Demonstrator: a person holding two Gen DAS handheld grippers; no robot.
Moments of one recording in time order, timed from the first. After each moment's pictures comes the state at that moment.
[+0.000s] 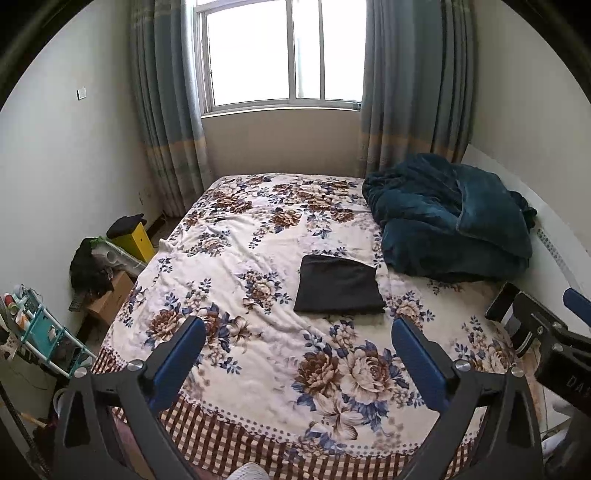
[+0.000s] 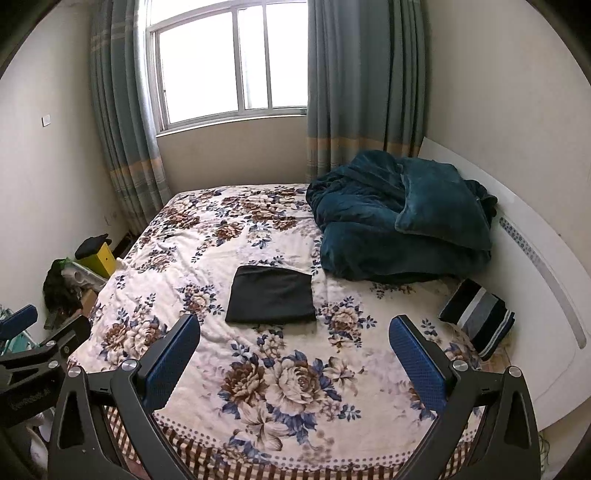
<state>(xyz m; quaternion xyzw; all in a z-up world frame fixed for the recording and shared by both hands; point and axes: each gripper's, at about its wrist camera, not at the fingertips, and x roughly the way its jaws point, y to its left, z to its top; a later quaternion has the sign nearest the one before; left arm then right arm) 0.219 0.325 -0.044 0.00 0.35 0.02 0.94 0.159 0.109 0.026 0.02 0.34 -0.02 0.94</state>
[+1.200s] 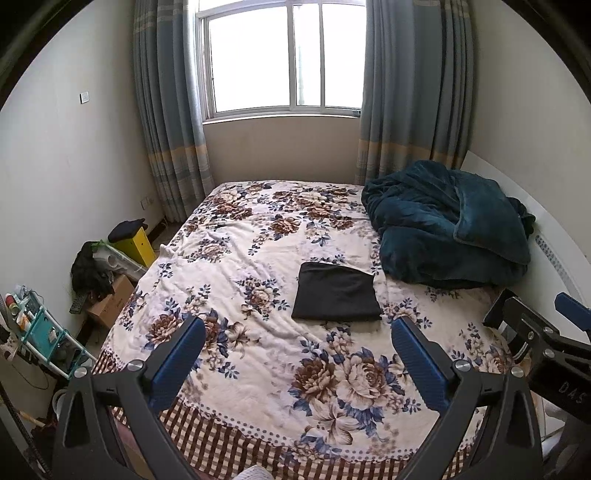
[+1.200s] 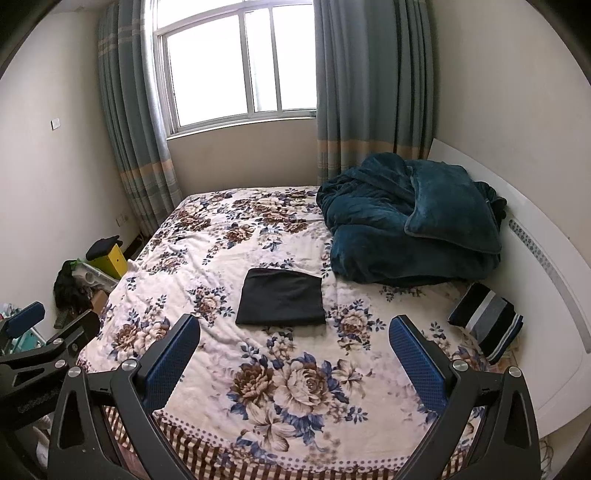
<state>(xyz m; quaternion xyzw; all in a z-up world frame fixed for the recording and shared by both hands) 0.219 0.318 -0.033 0.00 0.34 0.02 0.94 0.169 0.109 0.038 0.02 0.34 0.00 0.94</state>
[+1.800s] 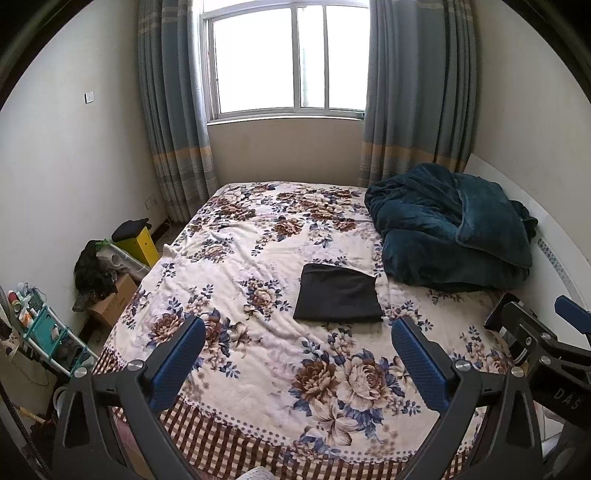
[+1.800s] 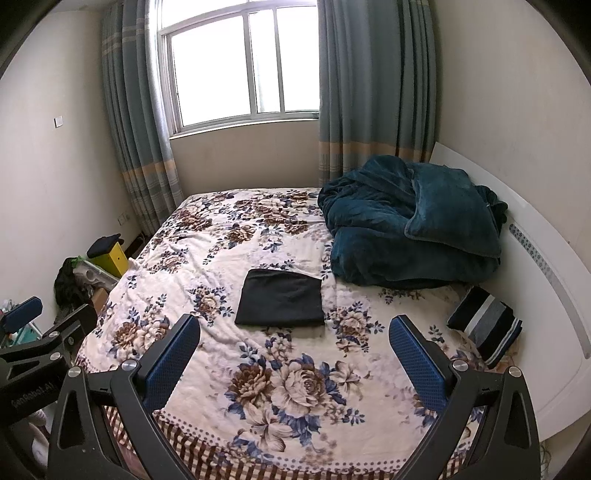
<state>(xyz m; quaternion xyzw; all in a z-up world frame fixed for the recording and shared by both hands) 0.214 0.314 -0.026 0.00 0.34 0.03 0.94 0.164 0.115 0.037 0.03 0.34 0.00 0.94</state>
